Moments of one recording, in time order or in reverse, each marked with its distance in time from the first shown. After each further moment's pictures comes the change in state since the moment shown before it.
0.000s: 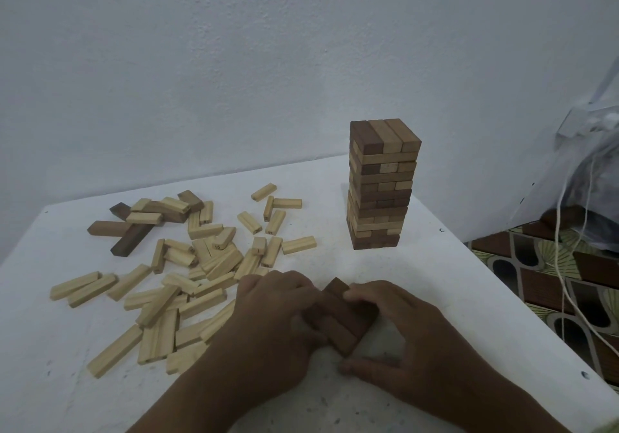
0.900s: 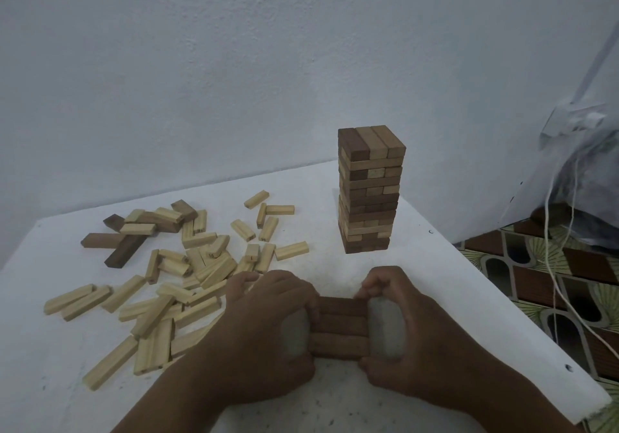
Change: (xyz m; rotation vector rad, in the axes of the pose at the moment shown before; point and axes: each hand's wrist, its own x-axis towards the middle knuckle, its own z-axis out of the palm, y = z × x) left_hand 0.001 -0.009 -0.009 -0.069 -0.030 0.090; right_hand -0.003 -0.008 -0.022 0.062 0.022 0.157
